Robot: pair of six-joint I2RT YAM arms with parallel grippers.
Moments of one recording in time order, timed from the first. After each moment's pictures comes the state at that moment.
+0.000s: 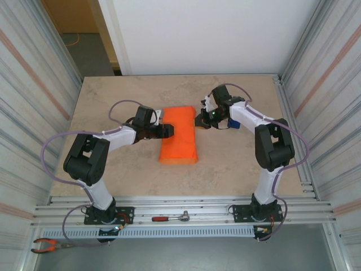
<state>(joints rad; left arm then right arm) -0.43 1.74 0.96 -0.06 0.36 -0.39 0.36 1.90 1.40 -0.64 -0.67 0.43</state>
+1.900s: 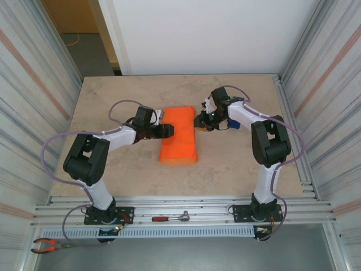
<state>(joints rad) -0.43 1.74 0.96 -0.07 0.36 -0.39 0.34 1.96 1.41 -0.64 -0.62 0.41</state>
